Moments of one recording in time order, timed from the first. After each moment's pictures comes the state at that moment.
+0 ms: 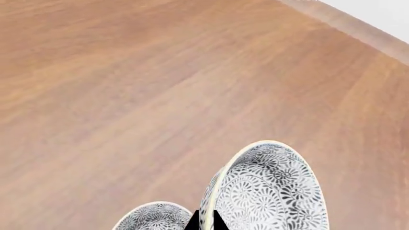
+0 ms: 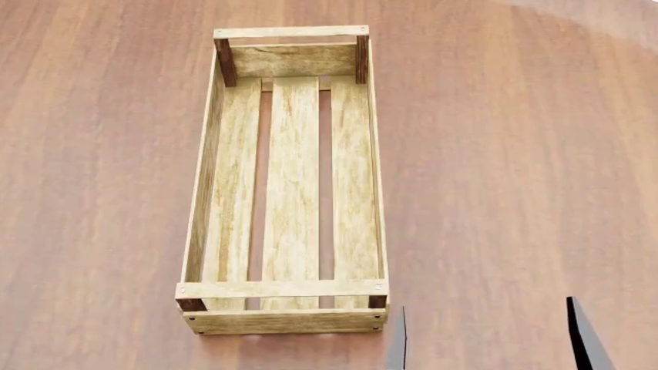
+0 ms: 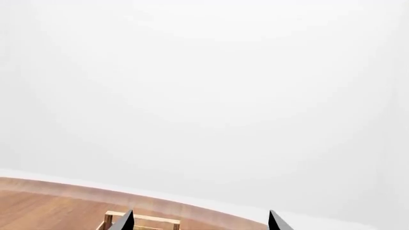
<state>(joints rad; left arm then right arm) 0.00 -0.67 -0.81 0.14 -1.13 -0.84 -0.43 -0.18 0.62 -0.34 -0.91 0.05 0.02 0.60</state>
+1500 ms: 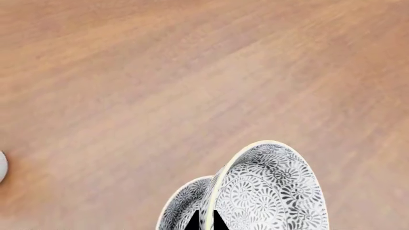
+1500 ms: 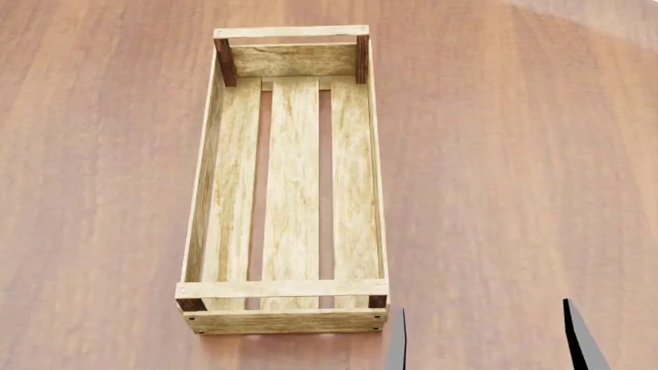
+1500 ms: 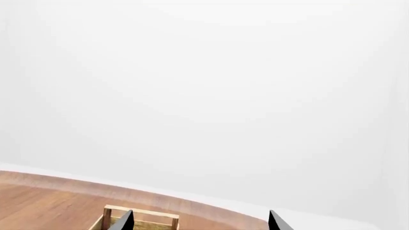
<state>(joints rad) -0.01 -0.63 -0.76 -0.04 -1.01 -0.76 -0.42 -0.17 0.63 -0.35 -0.89 0.04 0.01 0.61</state>
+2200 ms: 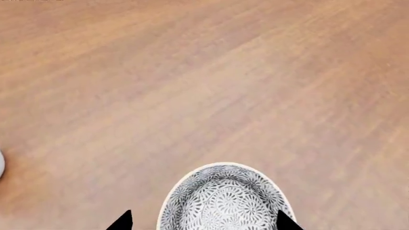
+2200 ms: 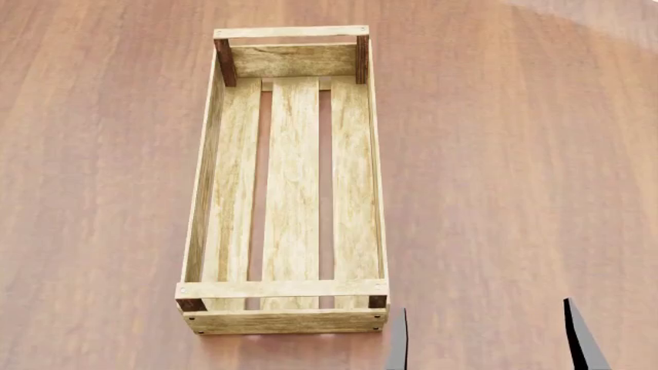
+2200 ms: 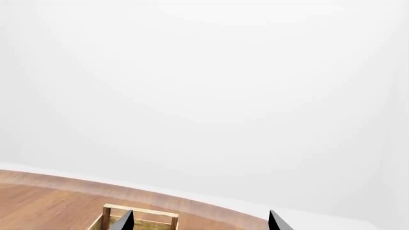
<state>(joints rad) -0.02 -0.63 -0.74 -0.07 -0.99 -0.73 -0.40 -0.17 0.63 -0.35 -0.88 0.05 0.01 0.61</state>
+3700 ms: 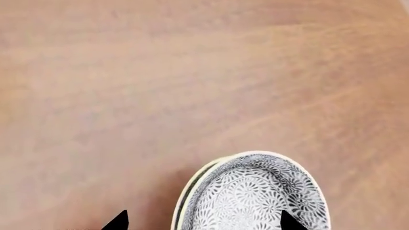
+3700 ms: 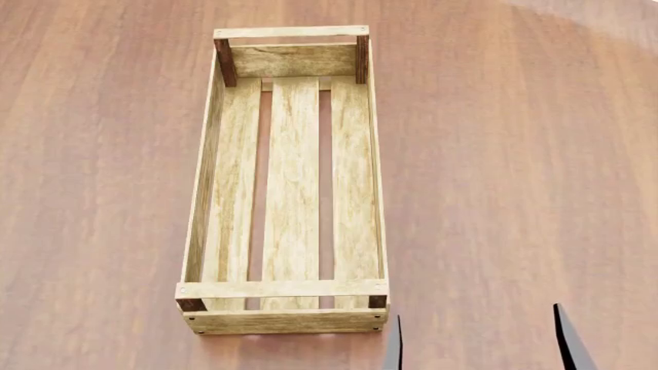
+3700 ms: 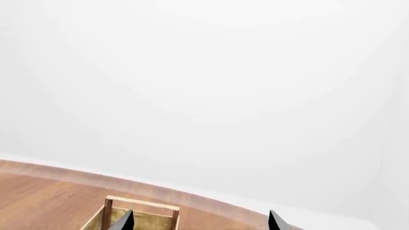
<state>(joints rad) -0.09 -0.63 -0.89 -0.41 -1.15 -0.75 -0.25 -0.18 0.64 -0.37 -0.86 0.03 0.01 0.62</state>
